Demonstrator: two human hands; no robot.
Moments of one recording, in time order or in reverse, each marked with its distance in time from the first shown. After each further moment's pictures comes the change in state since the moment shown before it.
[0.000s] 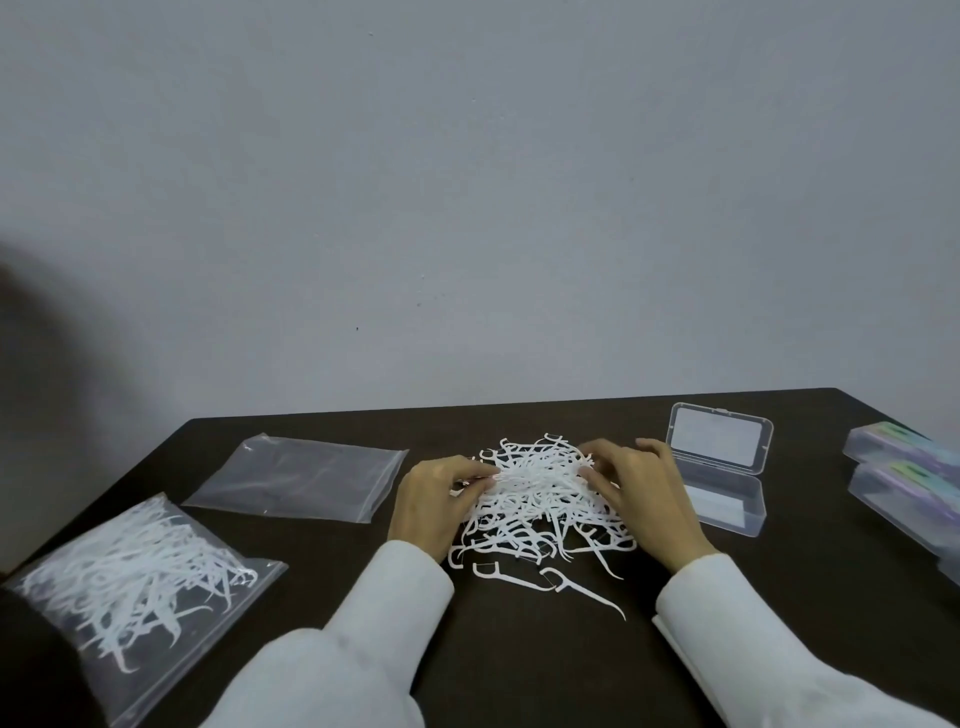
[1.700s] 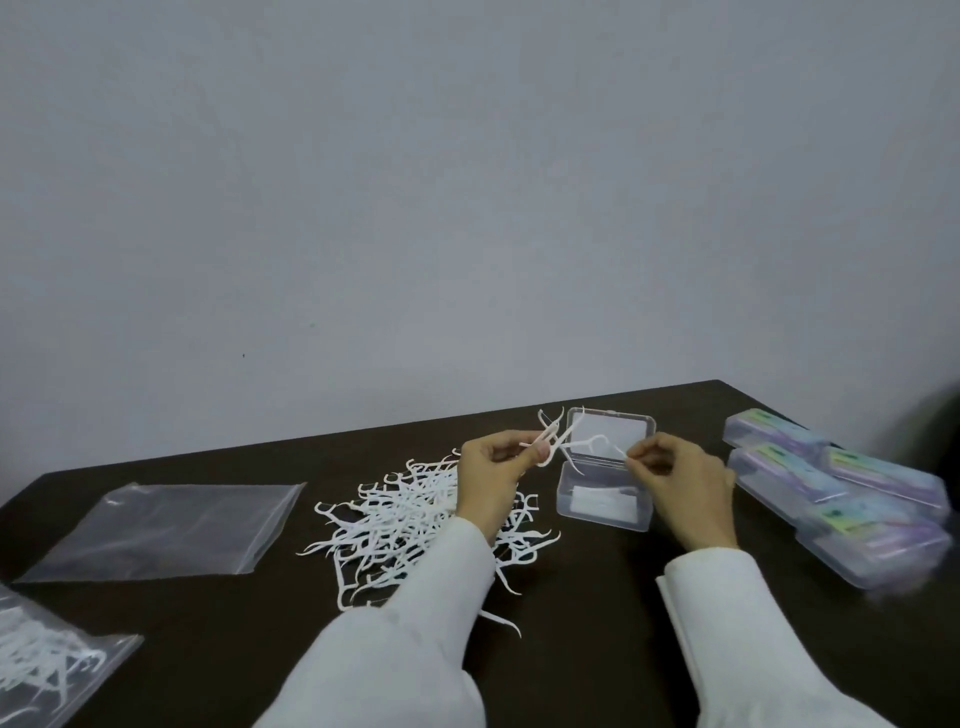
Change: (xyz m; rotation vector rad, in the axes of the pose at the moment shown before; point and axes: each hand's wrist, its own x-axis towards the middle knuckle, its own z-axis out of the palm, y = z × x) left_hand 0.042 0.116 0.095 -0.845 -0.175 -0.352; right_hand -0.029 0.089 -0.062 0.207 0.178 0.582
